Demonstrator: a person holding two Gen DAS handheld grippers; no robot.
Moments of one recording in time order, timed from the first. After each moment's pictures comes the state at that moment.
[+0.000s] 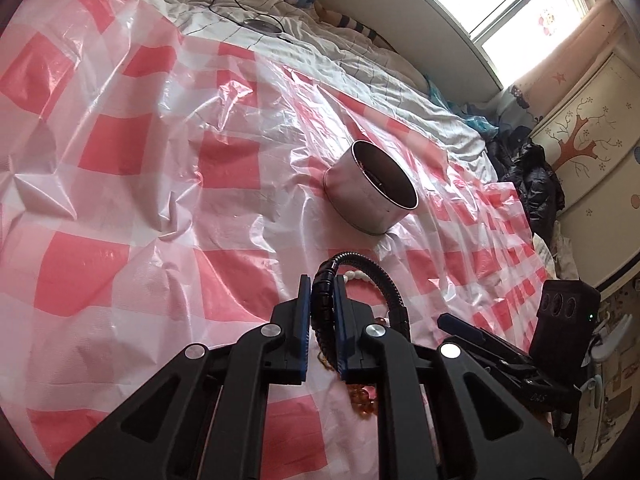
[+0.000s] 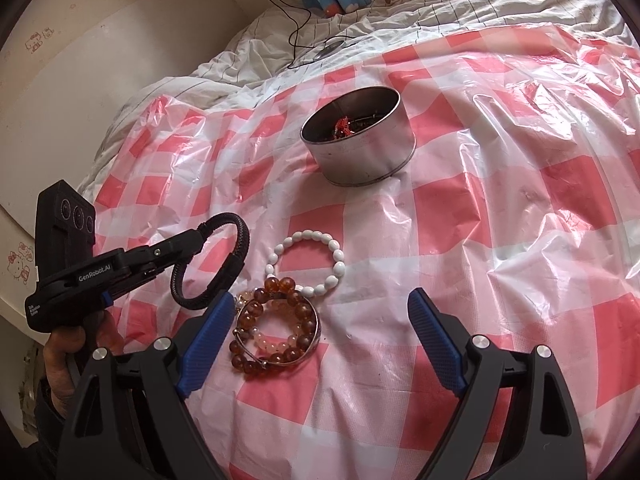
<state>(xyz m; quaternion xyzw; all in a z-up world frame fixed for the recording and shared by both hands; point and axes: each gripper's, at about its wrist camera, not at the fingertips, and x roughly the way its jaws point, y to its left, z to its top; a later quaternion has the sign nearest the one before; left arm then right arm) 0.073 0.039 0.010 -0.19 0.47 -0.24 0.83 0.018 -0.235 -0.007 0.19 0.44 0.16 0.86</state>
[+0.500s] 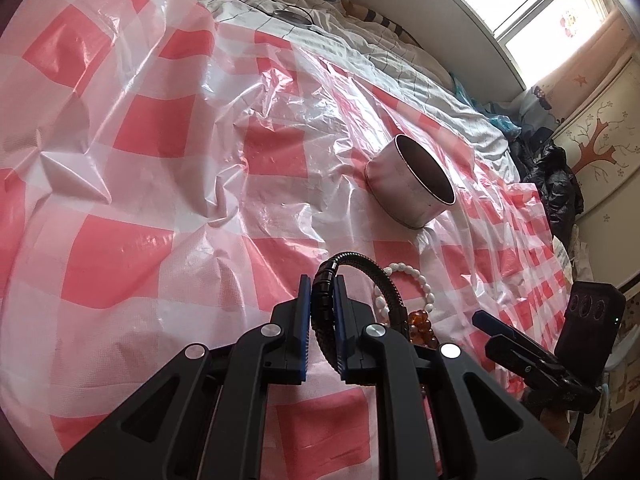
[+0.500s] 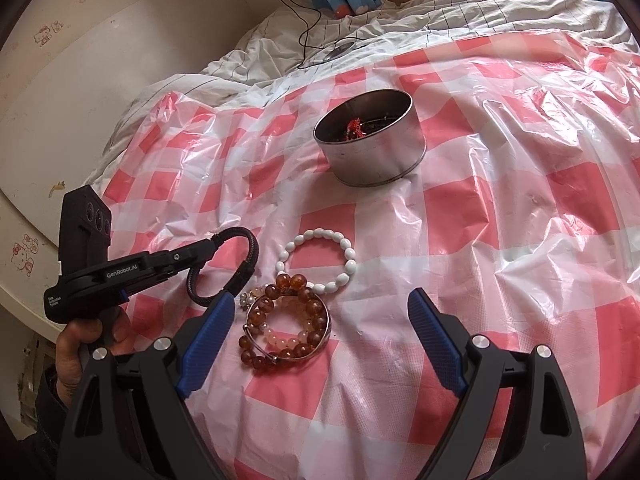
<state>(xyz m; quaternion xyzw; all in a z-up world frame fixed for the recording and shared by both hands) 0.077 0.057 -0.005 -0.18 0.49 -0.21 0.83 0.014 -0.232 -0.005 0.19 0.44 0.17 0.86</state>
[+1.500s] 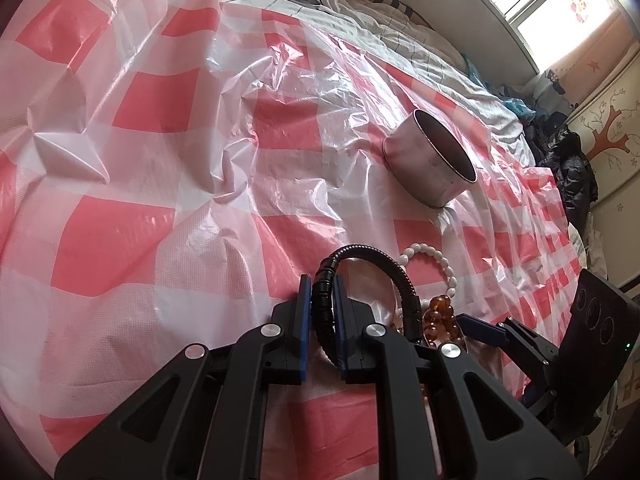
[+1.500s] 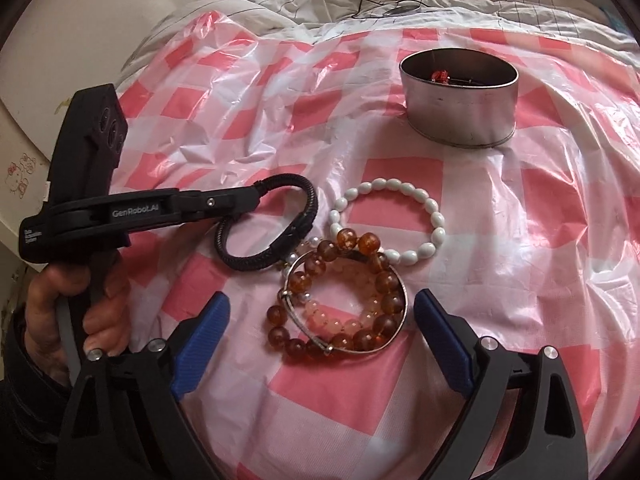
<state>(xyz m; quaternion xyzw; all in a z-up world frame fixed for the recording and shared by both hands) 0.079 0.047 -0.021 -0.15 0.51 -0.19 0.82 0.024 -0.167 -0.027 0.08 0.49 0.23 0.84</state>
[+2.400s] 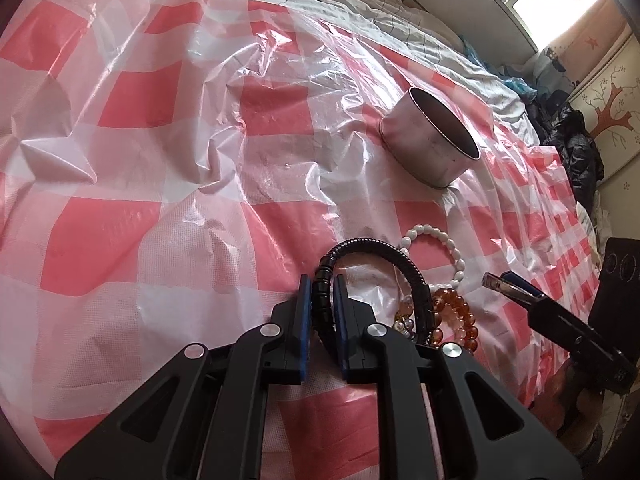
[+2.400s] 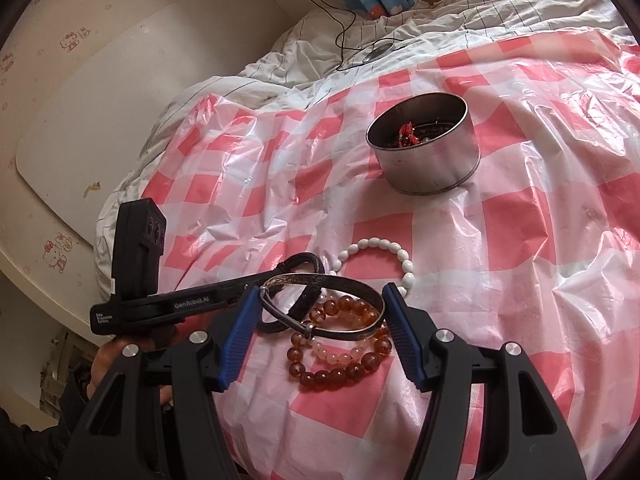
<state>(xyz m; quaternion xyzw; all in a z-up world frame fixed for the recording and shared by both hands) 0.078 0.033 -0.026 -0.11 0.53 -0.20 0.82 0.023 -0.218 0.001 0.22 0.42 0.24 0.85</state>
